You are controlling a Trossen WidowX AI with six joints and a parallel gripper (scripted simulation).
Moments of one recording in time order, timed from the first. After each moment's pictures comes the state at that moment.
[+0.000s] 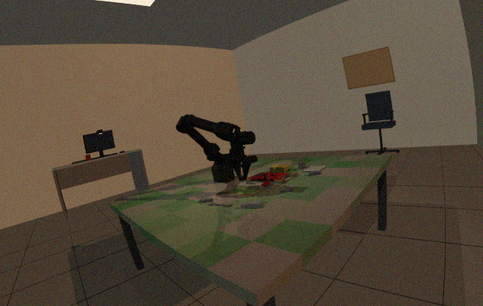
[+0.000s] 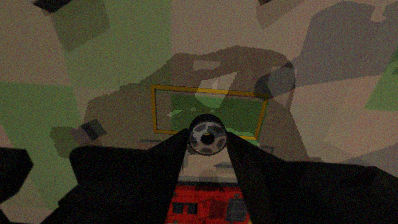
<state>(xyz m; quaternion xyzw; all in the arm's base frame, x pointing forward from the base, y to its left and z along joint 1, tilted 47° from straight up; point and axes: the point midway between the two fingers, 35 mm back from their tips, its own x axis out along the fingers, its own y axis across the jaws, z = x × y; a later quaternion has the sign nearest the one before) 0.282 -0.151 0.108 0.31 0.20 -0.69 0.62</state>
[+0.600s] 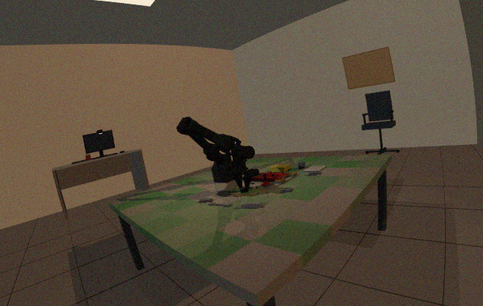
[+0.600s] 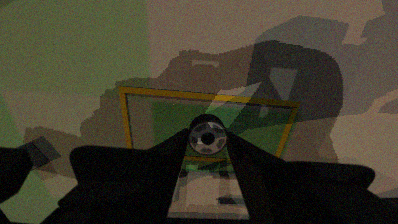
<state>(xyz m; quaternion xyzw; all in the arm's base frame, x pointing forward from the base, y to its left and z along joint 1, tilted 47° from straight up) 0.275 -0.195 0.067 0.31 0.20 -0.69 0.62</state>
